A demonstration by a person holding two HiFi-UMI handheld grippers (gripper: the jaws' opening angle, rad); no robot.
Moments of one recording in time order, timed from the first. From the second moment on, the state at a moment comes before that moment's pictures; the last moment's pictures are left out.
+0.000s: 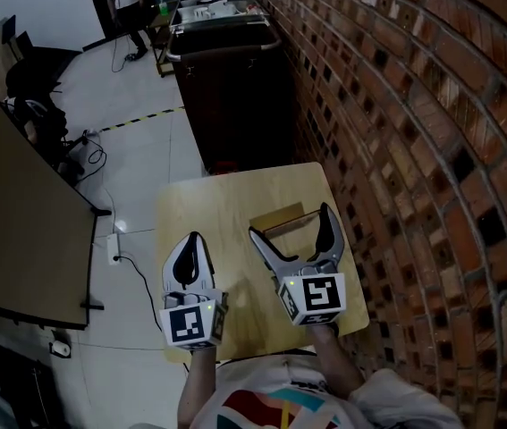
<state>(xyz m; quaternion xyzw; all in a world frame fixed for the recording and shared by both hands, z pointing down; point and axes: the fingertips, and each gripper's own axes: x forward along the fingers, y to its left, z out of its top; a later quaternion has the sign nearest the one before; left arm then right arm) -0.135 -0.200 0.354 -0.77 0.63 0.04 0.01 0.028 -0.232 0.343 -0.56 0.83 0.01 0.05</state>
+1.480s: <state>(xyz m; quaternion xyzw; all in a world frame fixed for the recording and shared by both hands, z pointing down) -0.168 -0.211 0.405 -0.73 0.68 0.05 -0.08 0.040 -0.351 0.467 -0.57 0.82 -0.08 -0.03</state>
